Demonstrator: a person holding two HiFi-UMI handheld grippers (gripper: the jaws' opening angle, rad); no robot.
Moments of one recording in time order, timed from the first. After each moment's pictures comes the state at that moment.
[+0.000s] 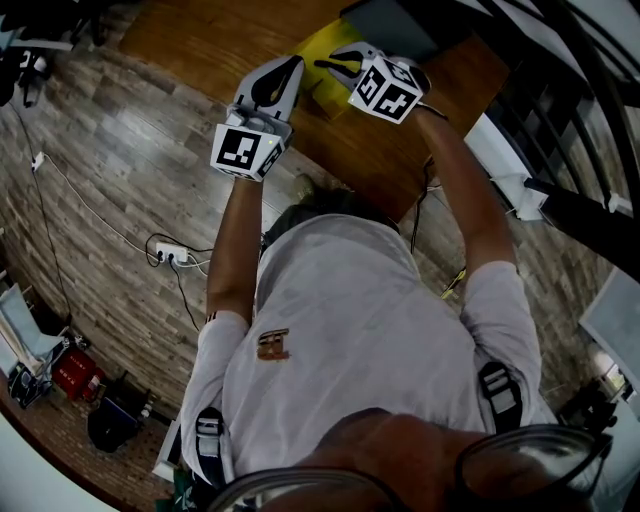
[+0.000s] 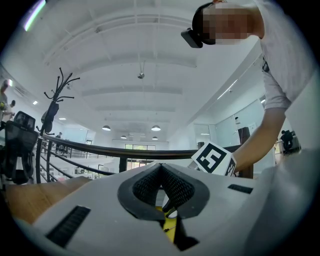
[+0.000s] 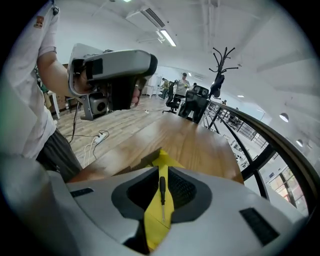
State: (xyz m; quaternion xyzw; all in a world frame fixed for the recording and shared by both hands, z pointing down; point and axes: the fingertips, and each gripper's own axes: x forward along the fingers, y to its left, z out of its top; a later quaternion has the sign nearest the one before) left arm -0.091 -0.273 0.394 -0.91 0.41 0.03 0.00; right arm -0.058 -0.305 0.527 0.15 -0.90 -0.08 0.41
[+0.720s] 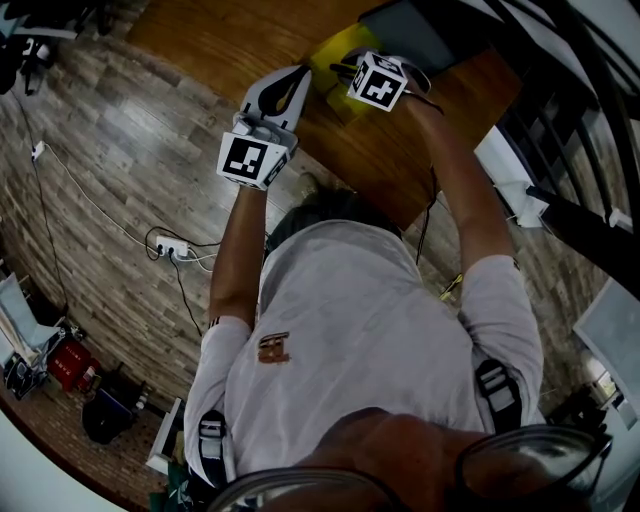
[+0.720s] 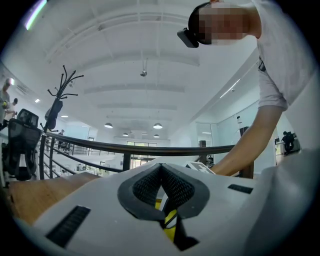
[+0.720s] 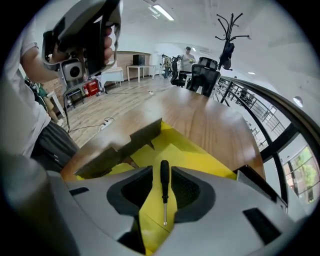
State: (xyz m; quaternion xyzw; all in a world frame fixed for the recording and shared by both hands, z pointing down) left arm -0.119 -0.280 0.408 -0.91 0.42 0.02 -0.01; right arm -0.070 -0.332 0.612 0.10 -0.85 -0.02 0.51
